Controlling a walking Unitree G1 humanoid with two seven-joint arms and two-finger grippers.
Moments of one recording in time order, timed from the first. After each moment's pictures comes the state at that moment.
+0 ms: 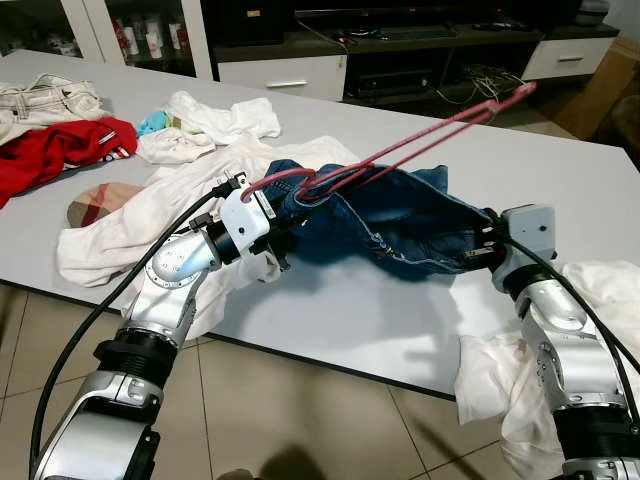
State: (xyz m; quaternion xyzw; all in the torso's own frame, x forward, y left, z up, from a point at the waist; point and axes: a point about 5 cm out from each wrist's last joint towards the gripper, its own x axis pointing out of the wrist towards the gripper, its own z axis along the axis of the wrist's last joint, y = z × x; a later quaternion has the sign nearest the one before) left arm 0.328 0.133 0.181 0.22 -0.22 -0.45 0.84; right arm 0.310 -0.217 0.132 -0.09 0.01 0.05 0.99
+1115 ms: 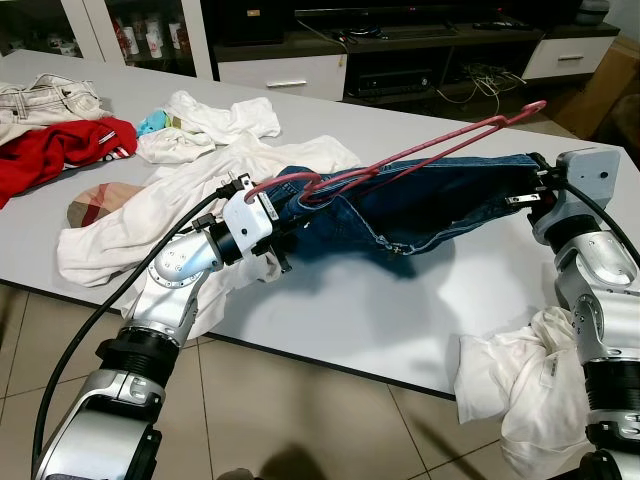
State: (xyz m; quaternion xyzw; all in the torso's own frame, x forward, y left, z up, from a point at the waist) left arm 0.328 0.130 0.180 0.22 -0.21 -0.46 0.83; right arm 0.332 -0.249 0.189 -0.08 -0.06 0.02 0.99
